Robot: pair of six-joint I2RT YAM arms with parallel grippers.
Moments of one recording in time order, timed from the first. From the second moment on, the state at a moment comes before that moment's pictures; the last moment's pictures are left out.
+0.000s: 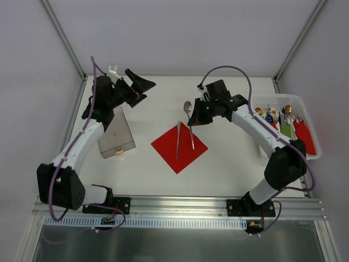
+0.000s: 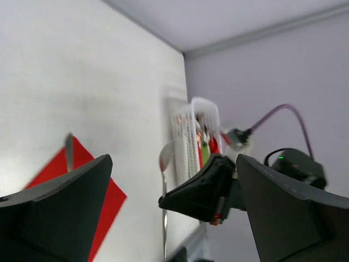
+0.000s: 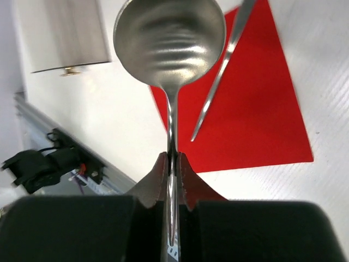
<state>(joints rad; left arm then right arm) -0.21 1.35 1.10 0.03 0.48 -1.04 0.51 1.58 1.41 -0.71 -0.38 0.47</state>
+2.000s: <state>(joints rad) -0.06 0.97 0.90 -0.52 0.26 -0.80 0.63 2.11 1.60 -0.74 -0.12 0.69</state>
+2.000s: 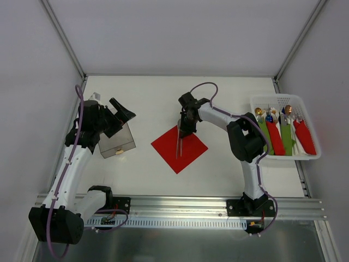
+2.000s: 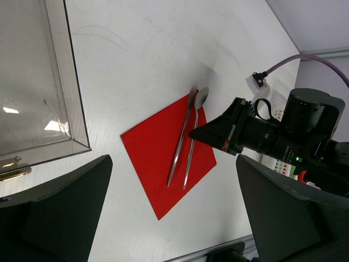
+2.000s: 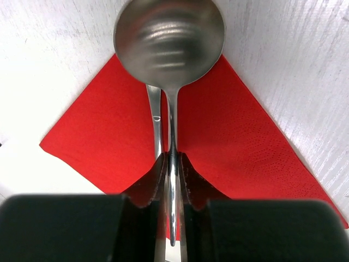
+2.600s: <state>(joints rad) -0.05 0.99 0.91 -0.52 0.26 -0.80 0.63 2.11 1.59 -0.74 -0.15 0.74</state>
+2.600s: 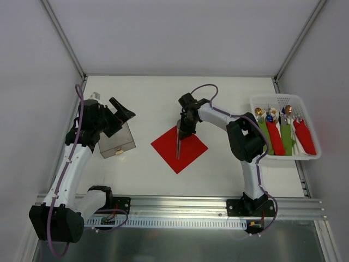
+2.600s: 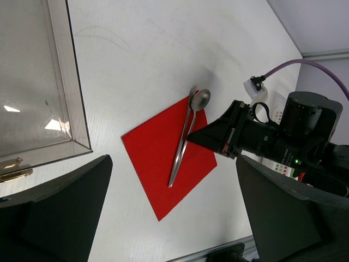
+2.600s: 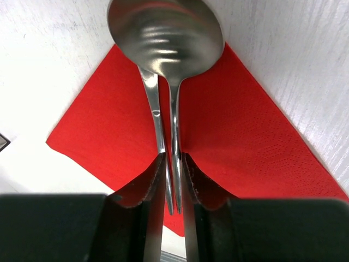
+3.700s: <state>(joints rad) -0.05 1.20 1.09 -0.52 0.46 -0.66 0.80 1.74 1.42 -0.91 -0.02 -0.25</state>
